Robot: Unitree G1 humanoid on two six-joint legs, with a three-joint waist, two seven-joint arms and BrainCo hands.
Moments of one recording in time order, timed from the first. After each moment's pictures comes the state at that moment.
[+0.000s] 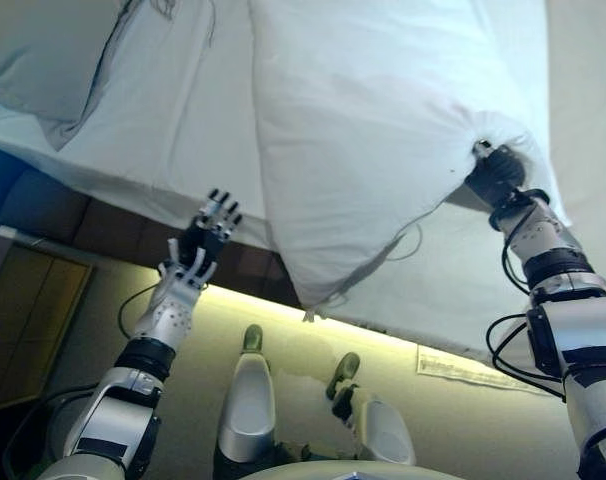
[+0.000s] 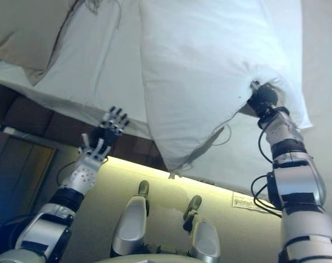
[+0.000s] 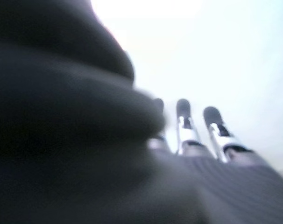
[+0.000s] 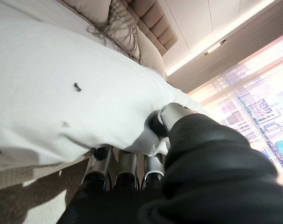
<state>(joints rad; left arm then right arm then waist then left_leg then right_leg) -0.47 0.42 -0.32 0.60 -1.14 -0.02 -0.25 -0.99 -0.58 0.14 1.18 1.17 0.12 0.33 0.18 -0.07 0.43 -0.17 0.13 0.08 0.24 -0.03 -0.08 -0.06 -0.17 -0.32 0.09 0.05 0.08</state>
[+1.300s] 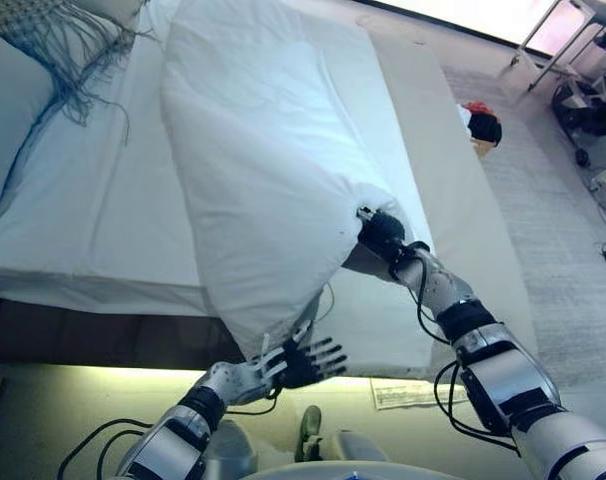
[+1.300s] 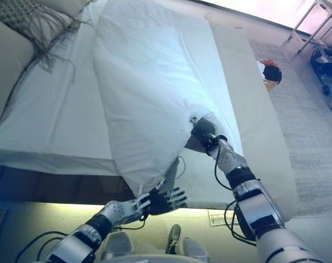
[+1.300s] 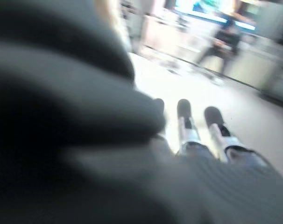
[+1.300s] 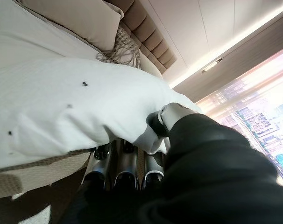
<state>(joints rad) -0.34 0.15 -0.47 0.84 -1.54 0.44 -0.26 -0.65 -0.31 0.32 0.69 1.17 0.13 0.13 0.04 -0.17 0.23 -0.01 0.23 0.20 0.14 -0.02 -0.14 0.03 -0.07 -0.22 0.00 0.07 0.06</state>
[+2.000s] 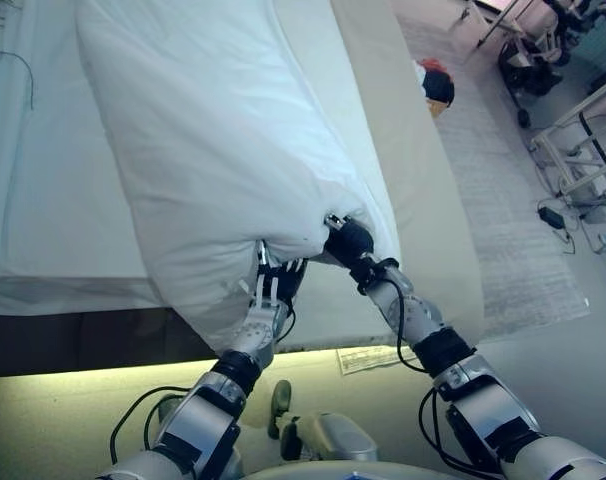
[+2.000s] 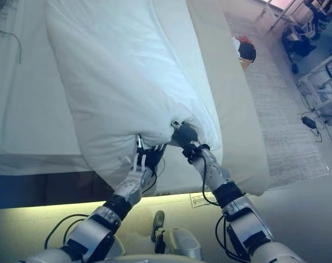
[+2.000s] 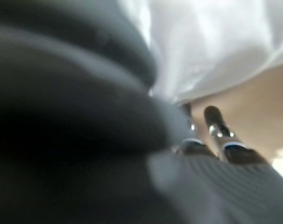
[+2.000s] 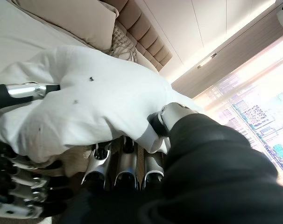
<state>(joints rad) -0.53 0.01 -0.36 0.81 -1.96 -0.17 -0.12 -0.55 -0.22 0.38 0.48 1.17 0.06 0.15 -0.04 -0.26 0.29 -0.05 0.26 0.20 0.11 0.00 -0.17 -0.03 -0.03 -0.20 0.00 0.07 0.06</state>
